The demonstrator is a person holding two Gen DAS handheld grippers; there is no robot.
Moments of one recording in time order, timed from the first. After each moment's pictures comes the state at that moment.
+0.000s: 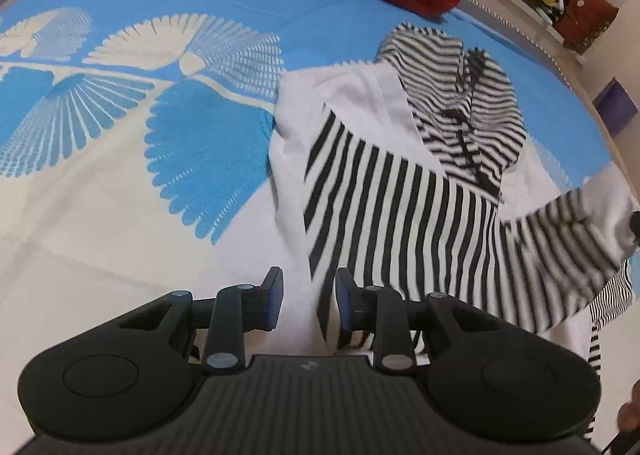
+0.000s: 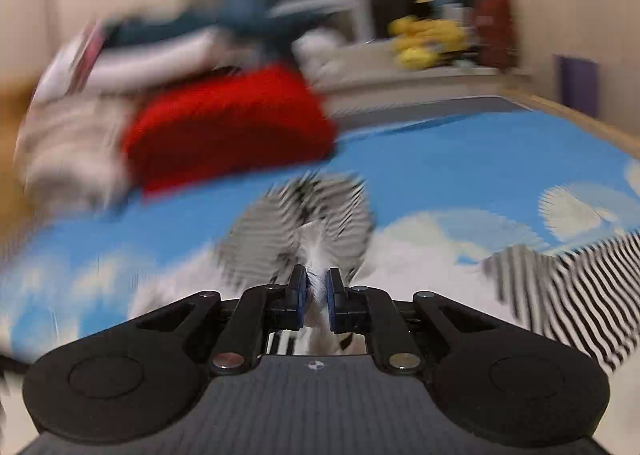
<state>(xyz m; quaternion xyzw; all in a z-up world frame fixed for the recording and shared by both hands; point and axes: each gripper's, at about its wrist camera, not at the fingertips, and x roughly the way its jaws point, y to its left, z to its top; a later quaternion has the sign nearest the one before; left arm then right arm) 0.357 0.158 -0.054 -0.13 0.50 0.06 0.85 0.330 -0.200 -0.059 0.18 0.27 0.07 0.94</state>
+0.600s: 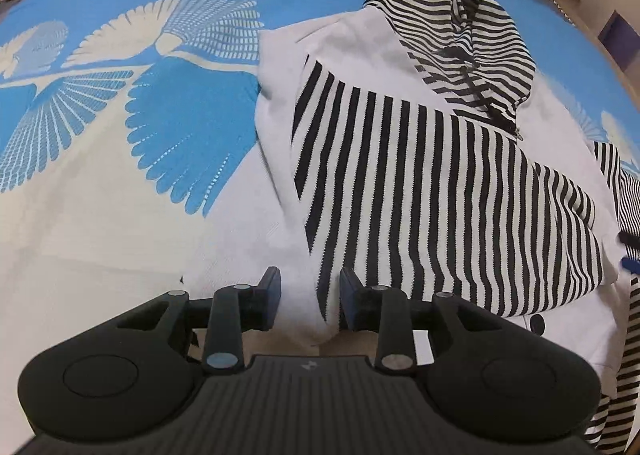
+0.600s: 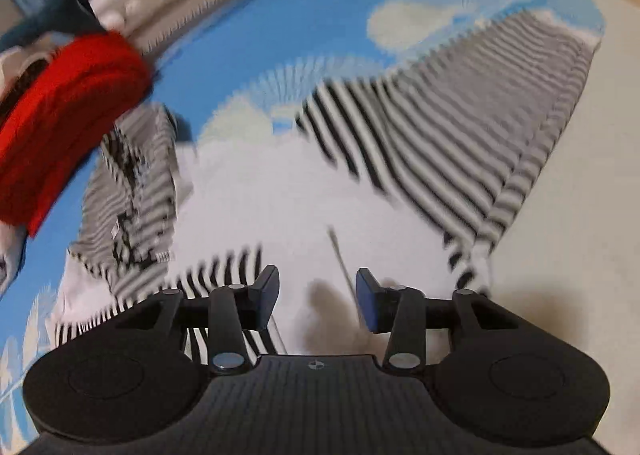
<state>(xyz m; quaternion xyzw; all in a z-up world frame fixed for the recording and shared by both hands) 0.361 0.137 -0.075 -0.06 0.54 0.05 0.84 0.351 -0.294 -0.149 0.33 0.47 -0.08 0.81</state>
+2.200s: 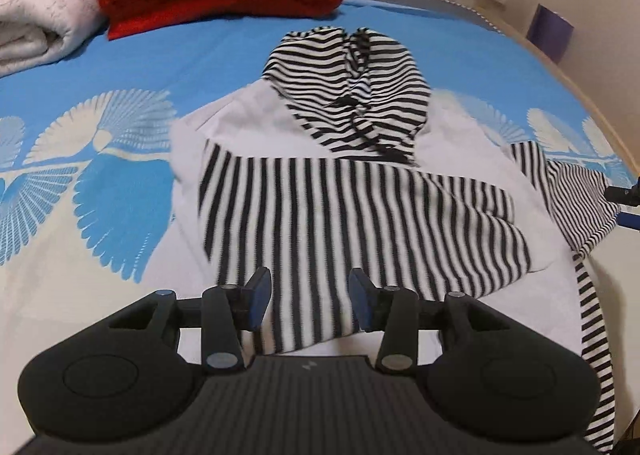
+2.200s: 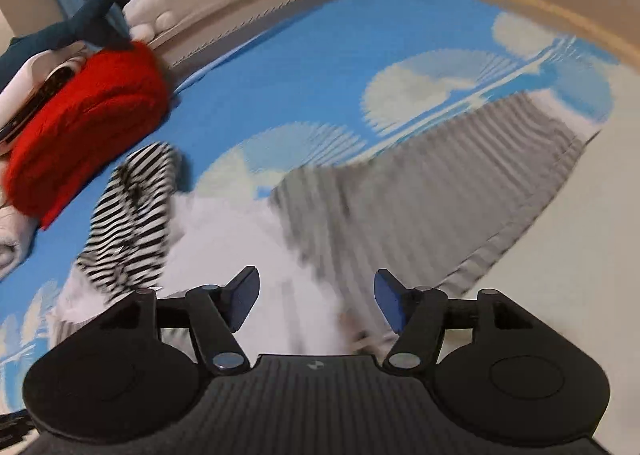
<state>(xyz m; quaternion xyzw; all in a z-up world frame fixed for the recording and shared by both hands) 0.343 0.060 -0.028 0.00 0.46 -0.03 0.89 0.344 -0.390 -0.114 0.27 0.42 -0.05 0.86</state>
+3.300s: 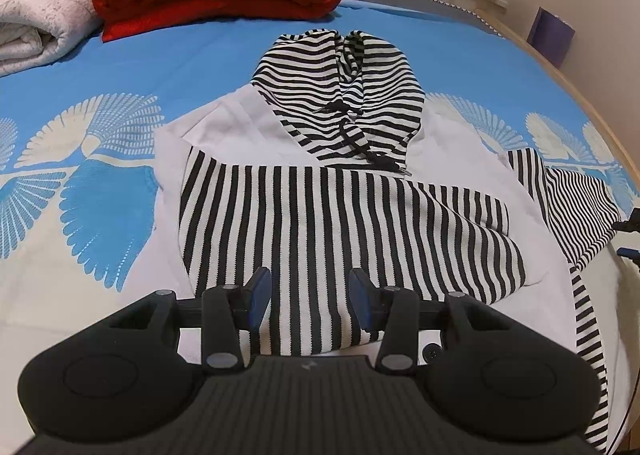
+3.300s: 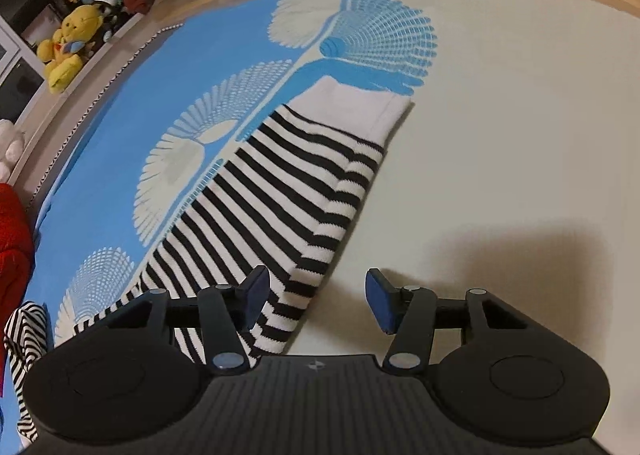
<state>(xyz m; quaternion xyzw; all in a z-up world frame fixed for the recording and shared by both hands) 0.355 0.054 -0.034 -0.01 0.46 -0.03 0.89 0.350 -0.563 -0.225 0.41 0.41 -0.23 0.78</state>
